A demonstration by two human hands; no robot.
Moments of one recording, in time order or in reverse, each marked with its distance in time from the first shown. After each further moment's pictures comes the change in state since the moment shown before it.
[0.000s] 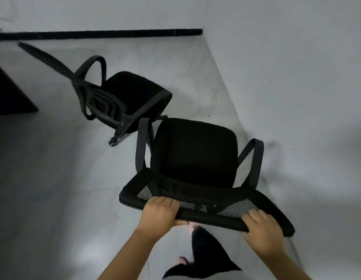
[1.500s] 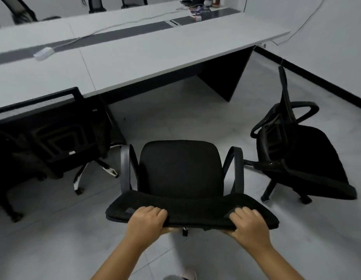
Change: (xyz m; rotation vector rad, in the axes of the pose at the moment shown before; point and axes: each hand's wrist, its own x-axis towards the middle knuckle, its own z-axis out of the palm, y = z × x) left_hand -0.184 0.016 -0.066 0.554 0.132 -1.192; right_hand 0.193 -0.213 0.069 0.542 0.037 -1.173
